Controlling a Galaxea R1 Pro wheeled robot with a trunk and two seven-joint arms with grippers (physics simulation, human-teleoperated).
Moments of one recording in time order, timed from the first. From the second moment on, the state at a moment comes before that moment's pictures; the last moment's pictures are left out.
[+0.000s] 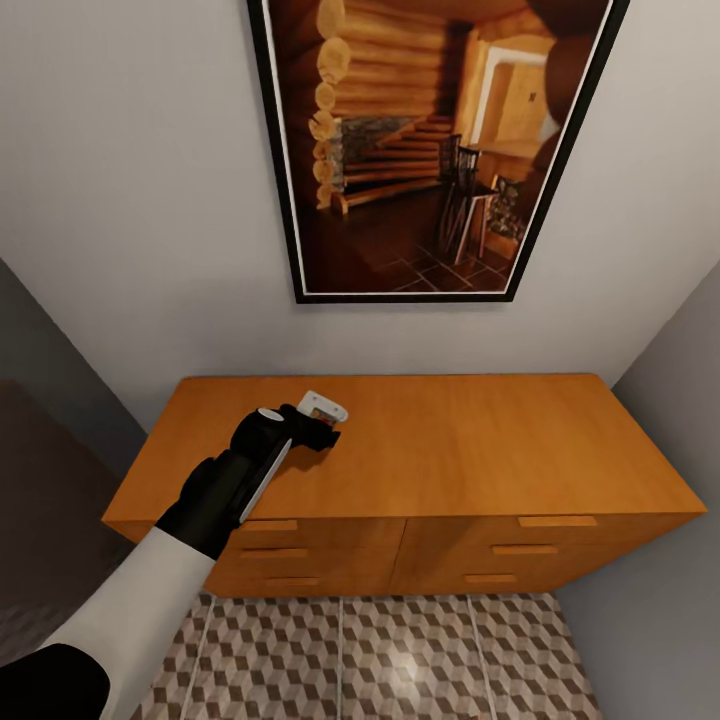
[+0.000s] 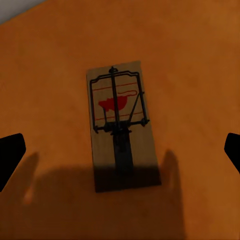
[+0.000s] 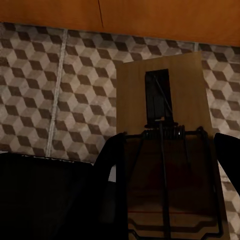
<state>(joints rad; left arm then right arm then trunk) -0.88 -0.02 -0.42 -1.18 -0.07 0.88 -0.15 -0.26 0.07 0.56 -0.02 -0.37 -0.63 -0.11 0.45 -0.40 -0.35</state>
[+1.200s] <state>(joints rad) -0.88 0.00 -0.39 -1.18 0.07 0.87 -0.17 -0.26 0.07 0.56 -0.02 -0.37 -0.60 -0.11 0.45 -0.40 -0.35</state>
